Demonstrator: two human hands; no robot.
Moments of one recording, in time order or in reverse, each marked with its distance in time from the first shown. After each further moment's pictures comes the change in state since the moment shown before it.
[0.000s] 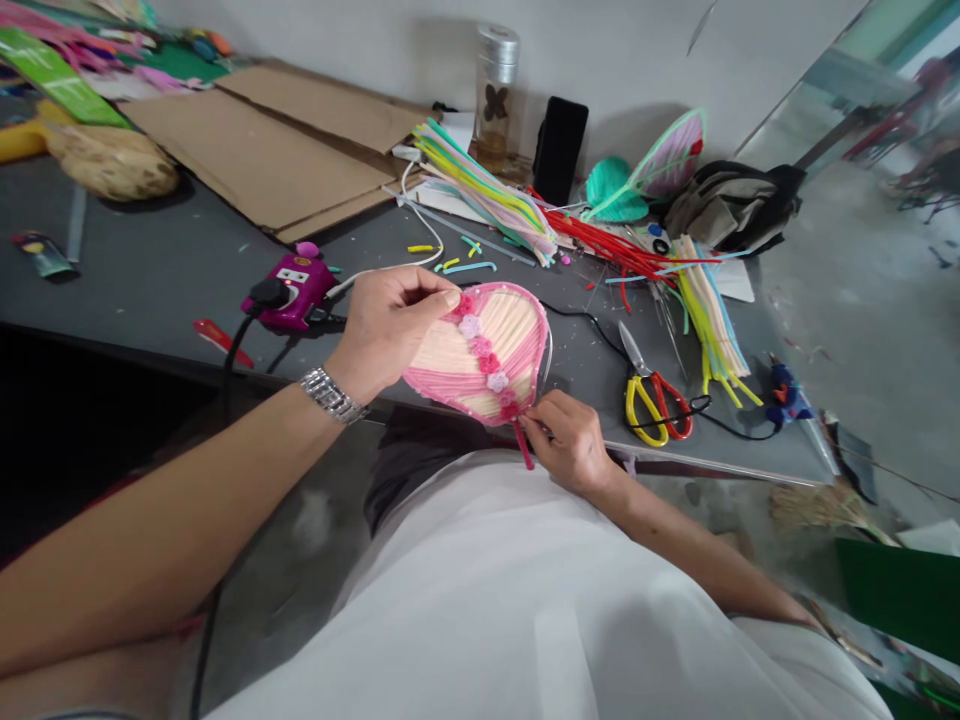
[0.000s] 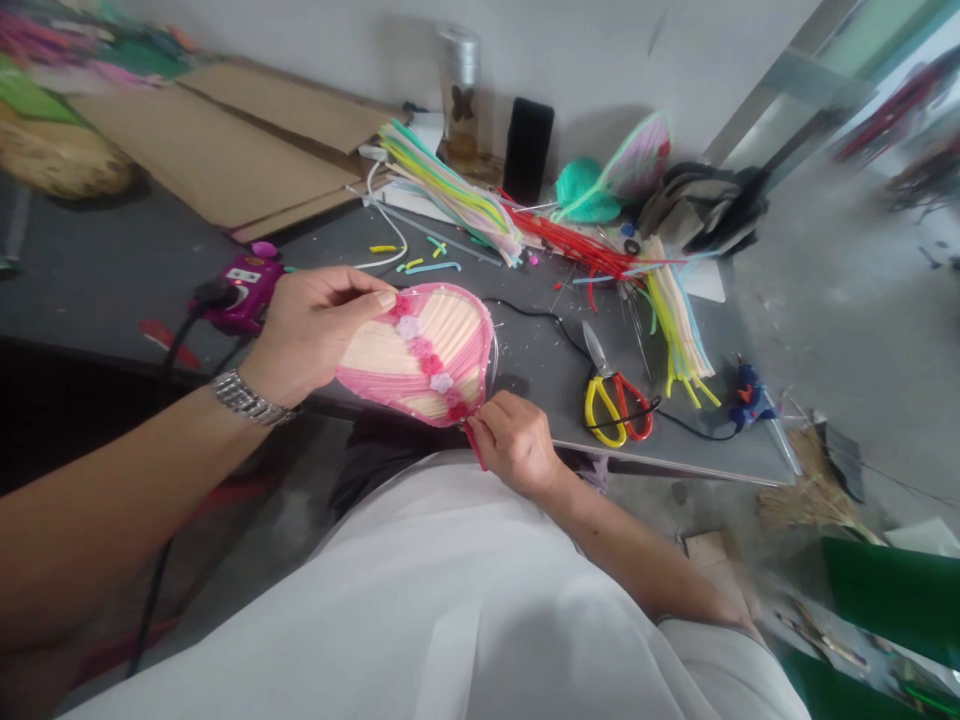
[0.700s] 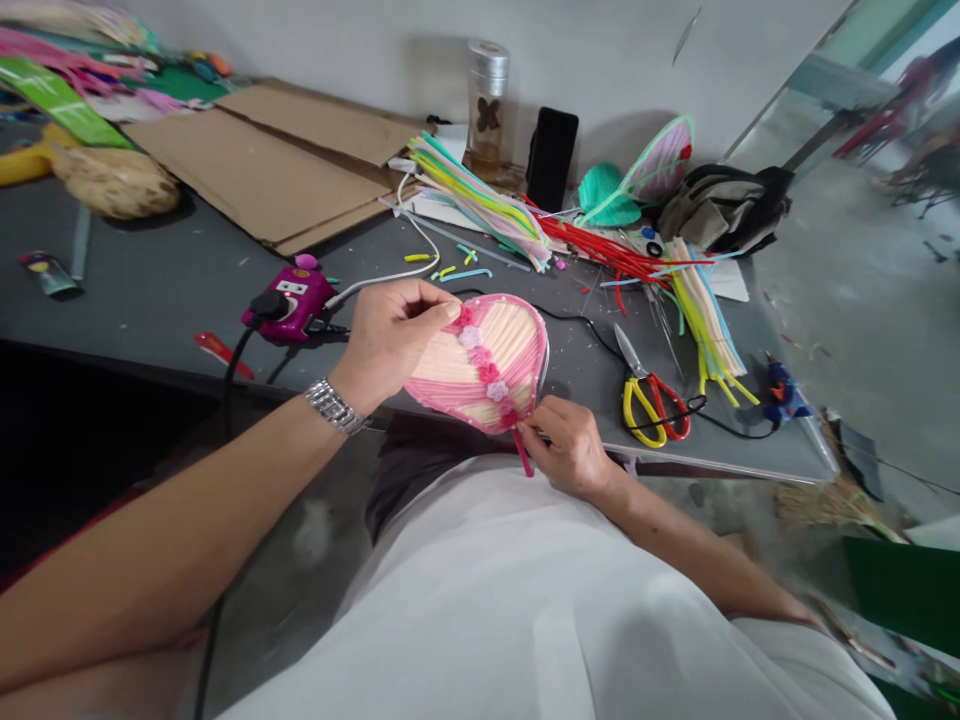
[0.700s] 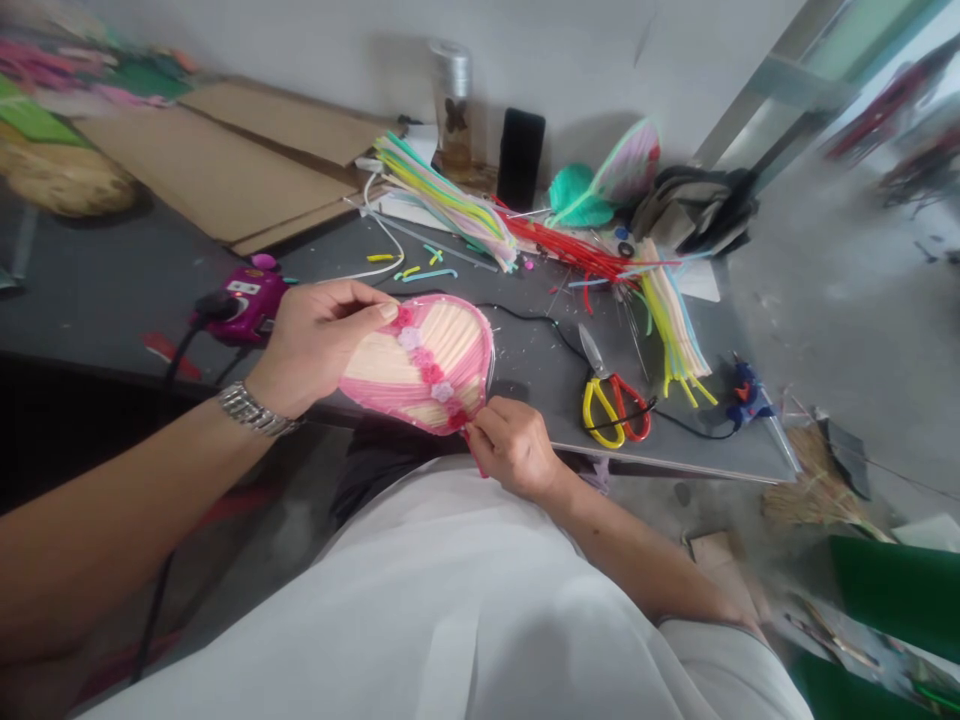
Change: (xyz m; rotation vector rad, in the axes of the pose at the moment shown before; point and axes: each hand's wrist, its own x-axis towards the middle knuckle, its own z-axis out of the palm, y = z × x) left_hand 0.000 -0.001 0.003 0.039 -0.016 0.038; right_hand 0.005 -0.002 -0.004 0.057 -0.010 -0.041
